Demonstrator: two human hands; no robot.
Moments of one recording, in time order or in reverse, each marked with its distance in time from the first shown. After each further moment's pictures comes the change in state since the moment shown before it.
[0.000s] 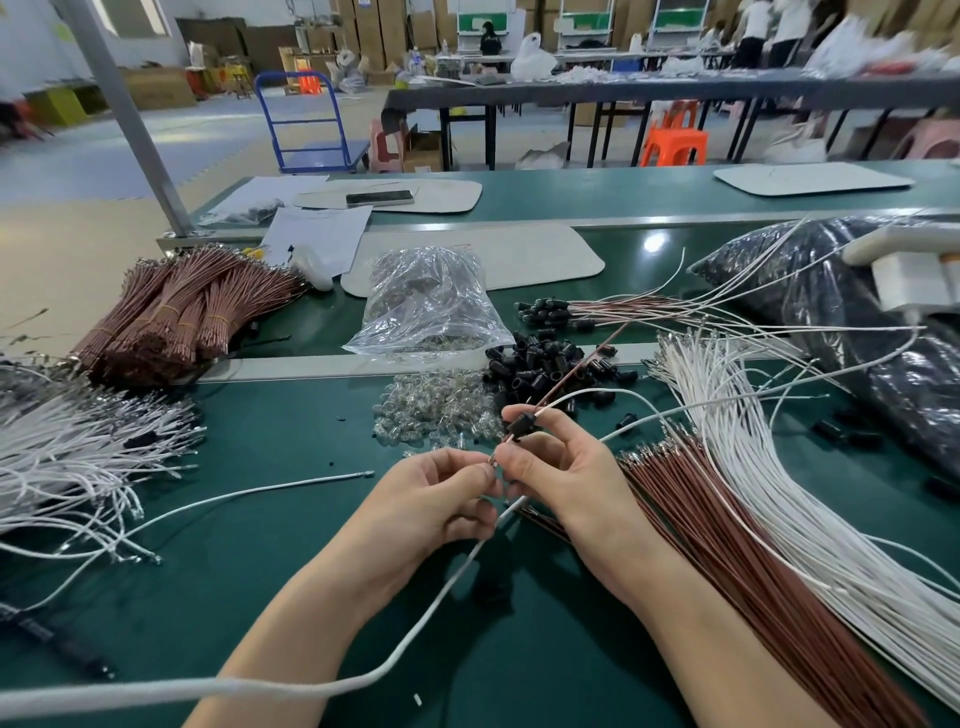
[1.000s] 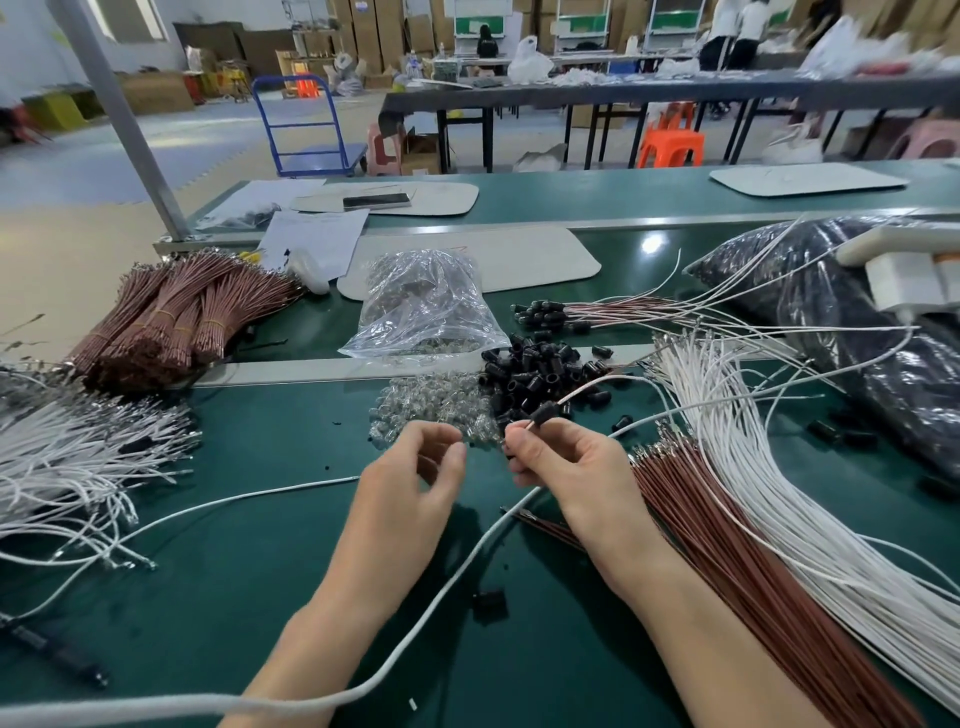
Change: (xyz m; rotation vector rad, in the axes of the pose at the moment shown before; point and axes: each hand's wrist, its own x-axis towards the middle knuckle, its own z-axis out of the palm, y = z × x) left_hand -0.001 -0.011 -0.005 0.752 0.420 0.499; right_hand 0.002 -0.004 -0.004 -0.079 0.147 -0.011
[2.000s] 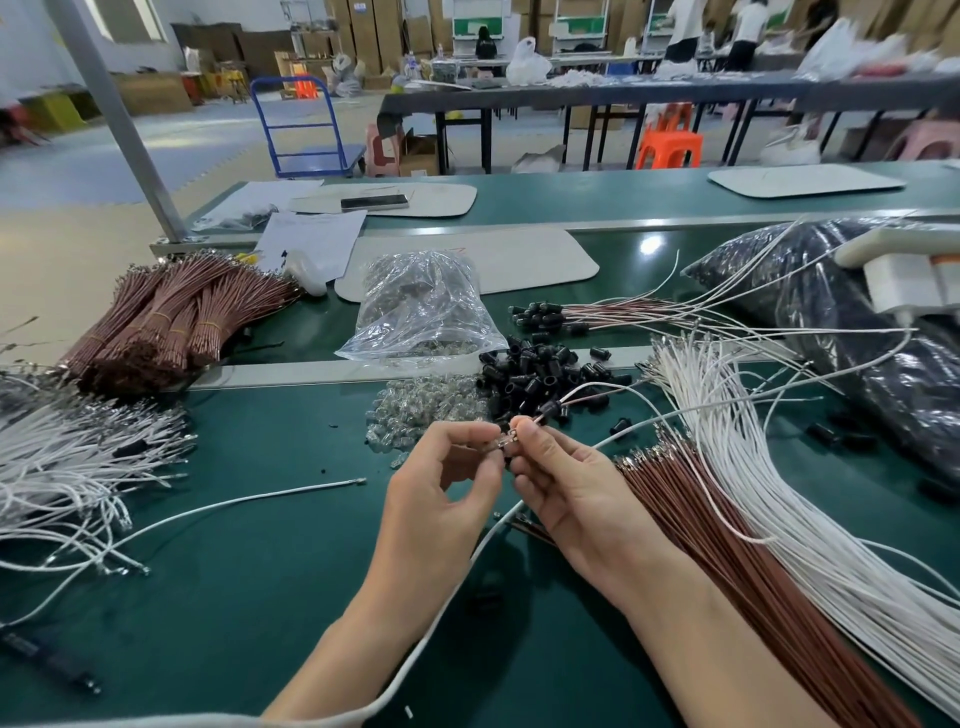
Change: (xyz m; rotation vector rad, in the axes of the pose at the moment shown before) left_hand -0.008 0.020 0.024 -0.357 0.010 0.062; right_hand 0.002 -0.004 0.001 0.526 -0.085 0.304
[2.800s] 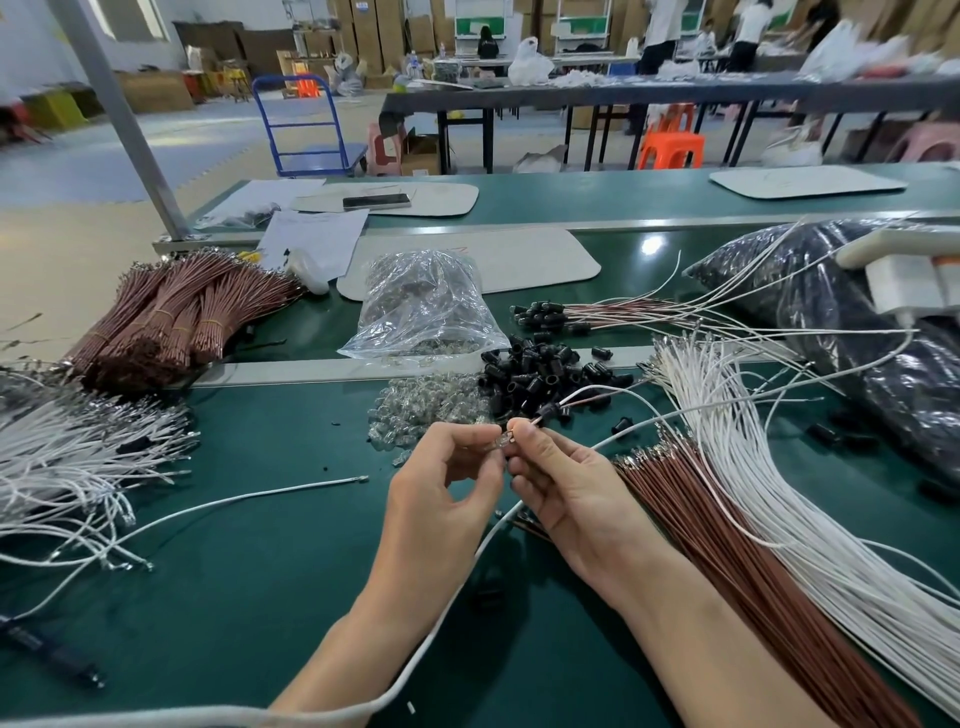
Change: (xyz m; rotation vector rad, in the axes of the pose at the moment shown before) left_hand -0.001 -0.004 0.001 0.023 0.024 0.047; right_hand 0.001 0.004 0.001 0.005 -0.009 -0.006
